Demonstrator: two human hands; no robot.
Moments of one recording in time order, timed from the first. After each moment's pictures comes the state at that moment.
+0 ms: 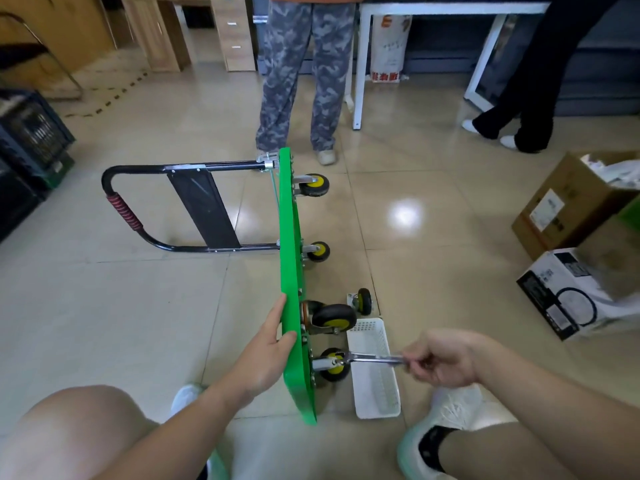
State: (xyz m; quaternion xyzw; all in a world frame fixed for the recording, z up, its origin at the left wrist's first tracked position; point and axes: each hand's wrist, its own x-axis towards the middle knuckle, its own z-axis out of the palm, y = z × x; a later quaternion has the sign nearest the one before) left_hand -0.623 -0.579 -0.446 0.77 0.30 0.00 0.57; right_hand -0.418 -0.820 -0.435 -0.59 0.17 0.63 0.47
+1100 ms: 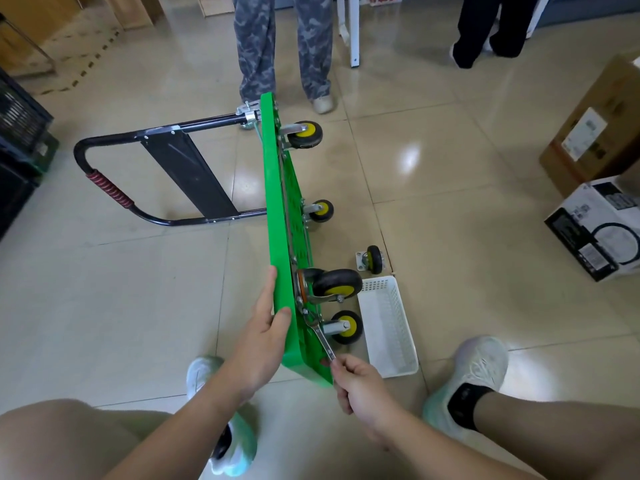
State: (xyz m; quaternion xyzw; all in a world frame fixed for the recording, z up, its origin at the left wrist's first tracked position) left_hand -0.620 -0.590 -0.461 0.77 0.32 0.03 0.55; right_hand -0.567 -0.761 -0.546 -0.62 0.02 0.49 0.61
